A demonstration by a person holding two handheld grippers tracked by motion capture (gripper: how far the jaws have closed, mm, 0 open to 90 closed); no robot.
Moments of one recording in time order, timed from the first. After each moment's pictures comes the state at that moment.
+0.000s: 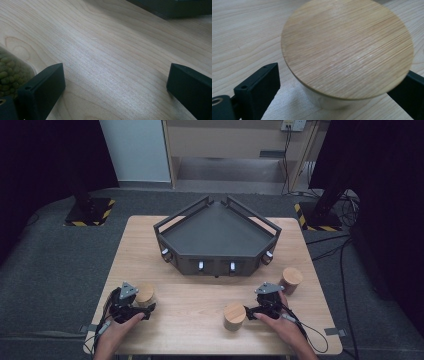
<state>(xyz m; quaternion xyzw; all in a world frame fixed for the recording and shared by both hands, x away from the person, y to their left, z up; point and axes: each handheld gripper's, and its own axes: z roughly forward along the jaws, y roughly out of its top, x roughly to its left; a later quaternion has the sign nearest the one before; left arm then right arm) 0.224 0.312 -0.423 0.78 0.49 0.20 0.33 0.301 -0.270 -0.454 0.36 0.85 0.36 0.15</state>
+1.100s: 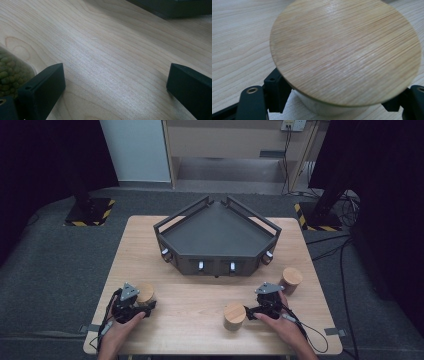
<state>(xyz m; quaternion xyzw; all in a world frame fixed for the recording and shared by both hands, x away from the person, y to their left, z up) 0.220 0.314 -0.437 0.77 0.48 0.21 0.36 0.301 -0.270 -0.454 0.36 0.85 0.36 0.15</state>
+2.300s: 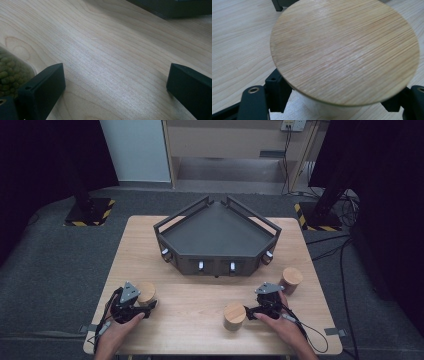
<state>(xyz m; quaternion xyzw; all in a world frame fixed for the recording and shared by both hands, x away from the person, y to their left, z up) 0.218 0.315 -0.422 0.80 0.43 0.22 0.36 0.301 -0.270 -0.454 0.36 0.85 0.36 0.15</state>
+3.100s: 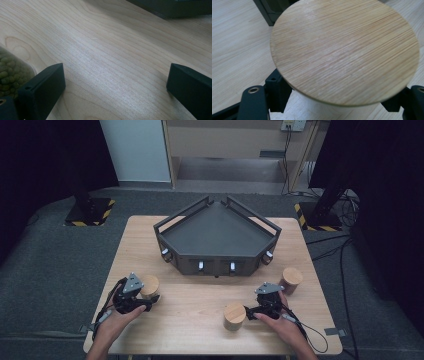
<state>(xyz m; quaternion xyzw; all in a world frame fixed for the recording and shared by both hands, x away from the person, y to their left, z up) 0.249 0.318 -0.402 0.83 0.38 0.21 0.36 0.301 -0.270 -0.454 0.36 0.85 0.36 0.15</state>
